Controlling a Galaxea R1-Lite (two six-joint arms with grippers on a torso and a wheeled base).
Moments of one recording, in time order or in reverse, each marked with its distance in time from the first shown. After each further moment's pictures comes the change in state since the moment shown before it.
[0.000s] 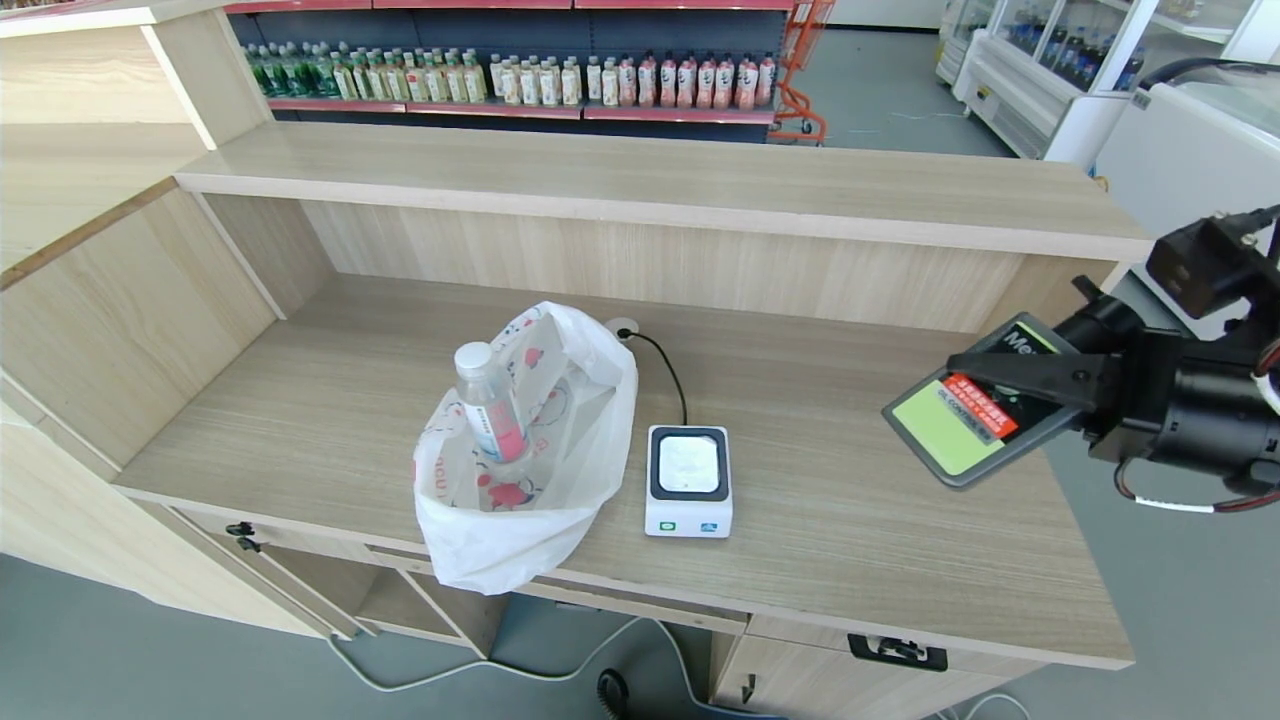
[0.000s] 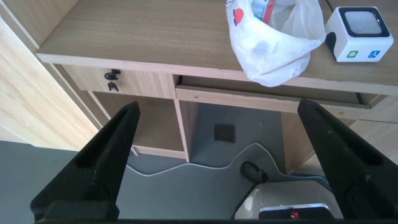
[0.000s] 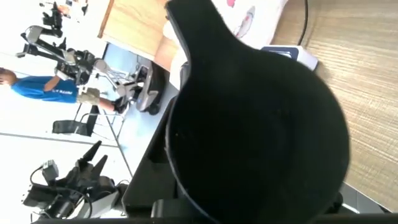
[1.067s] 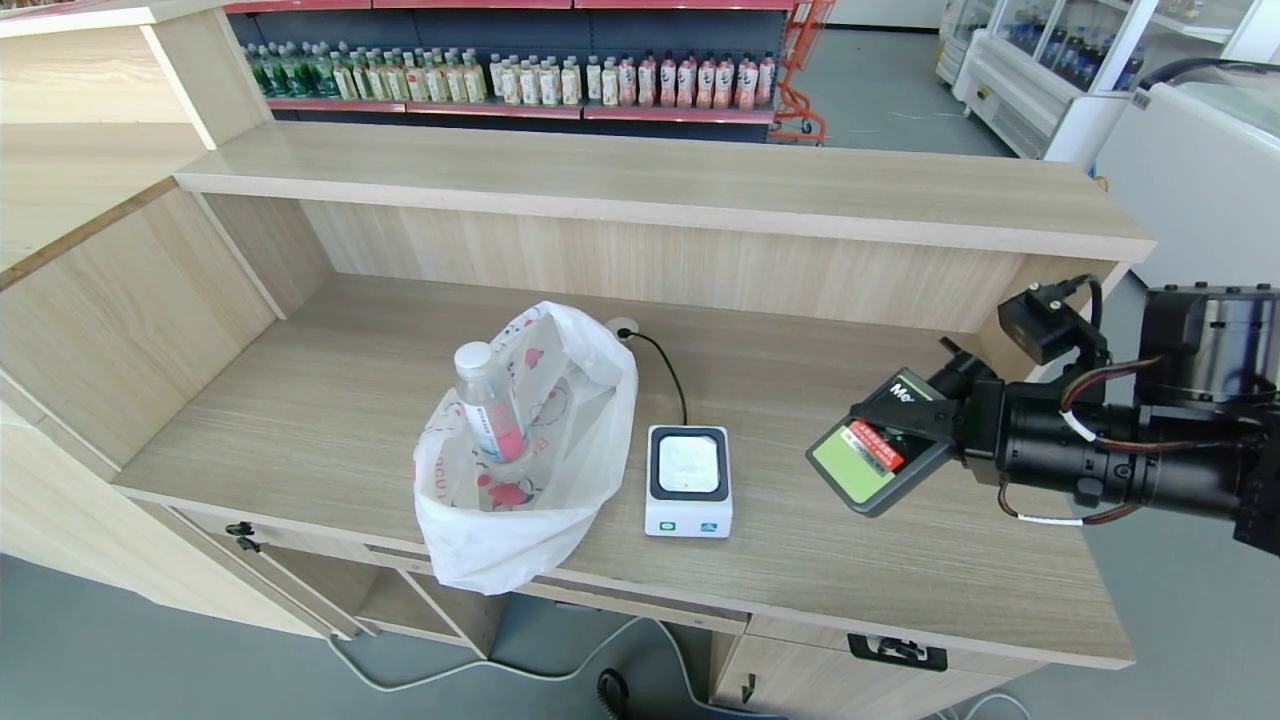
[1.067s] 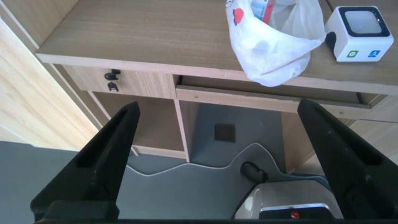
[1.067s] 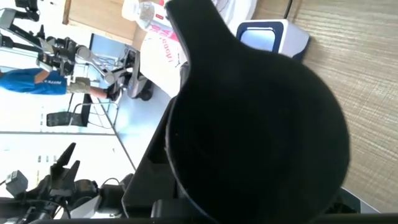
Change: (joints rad) left arm 0.000 0.000 0.000 0.000 0.000 0.002; right arm 0.079 0.233 0.005 -0.110 -0.053 -0.013
